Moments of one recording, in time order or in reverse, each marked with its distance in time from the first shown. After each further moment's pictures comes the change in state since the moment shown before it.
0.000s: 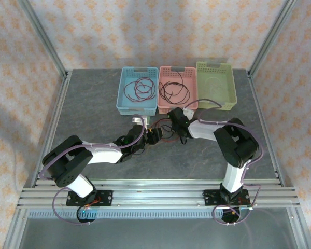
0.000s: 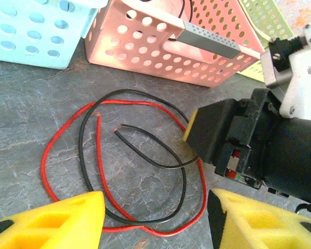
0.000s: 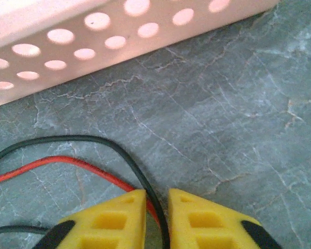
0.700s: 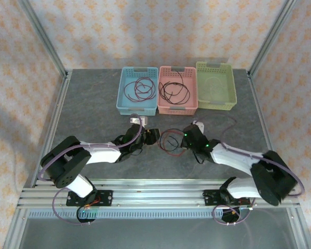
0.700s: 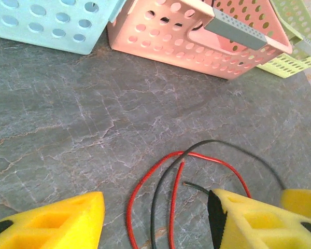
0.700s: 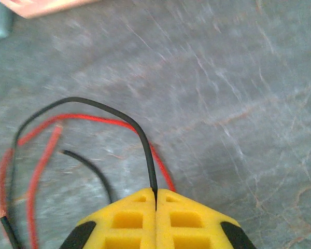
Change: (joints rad) left arm 0.035 -0.017 -0.007 -0.068 0.032 -0.021; right arm 0.052 -0.559 -0.420 0.036 -0.083 -0.160
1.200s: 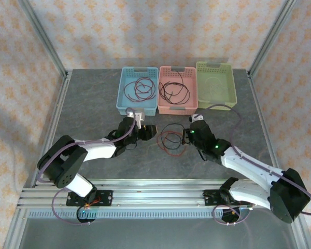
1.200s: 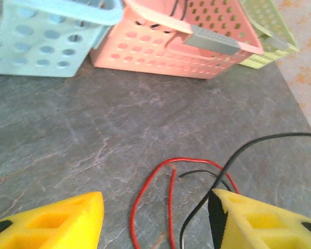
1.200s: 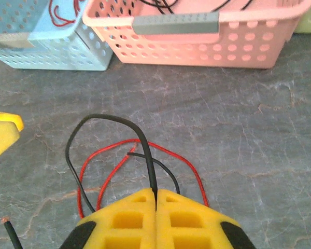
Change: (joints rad) left arm 0.137 -0.023 0.016 0.011 0.271 0.136; right arm 0.000 -0.179 0.064 -0.056 -0.067 -0.238
